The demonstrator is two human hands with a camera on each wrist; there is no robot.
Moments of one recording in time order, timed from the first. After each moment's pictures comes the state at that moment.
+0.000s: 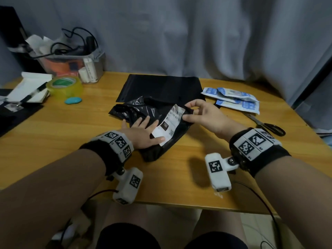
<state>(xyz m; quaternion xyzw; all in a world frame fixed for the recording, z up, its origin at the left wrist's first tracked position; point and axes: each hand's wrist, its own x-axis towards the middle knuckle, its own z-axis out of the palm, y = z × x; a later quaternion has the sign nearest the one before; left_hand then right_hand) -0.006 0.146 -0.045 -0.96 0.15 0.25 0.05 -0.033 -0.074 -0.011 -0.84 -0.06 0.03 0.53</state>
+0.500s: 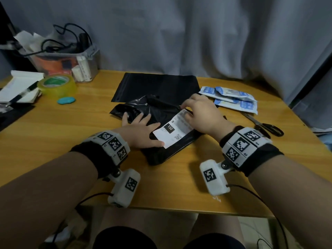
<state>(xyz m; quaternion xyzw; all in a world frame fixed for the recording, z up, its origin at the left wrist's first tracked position) -0.005 0.137 -0.033 -0.96 0.18 0.20 0.07 -0.017 -0.066 -0.007 -0.98 -0.09 -0.12 0.11</state>
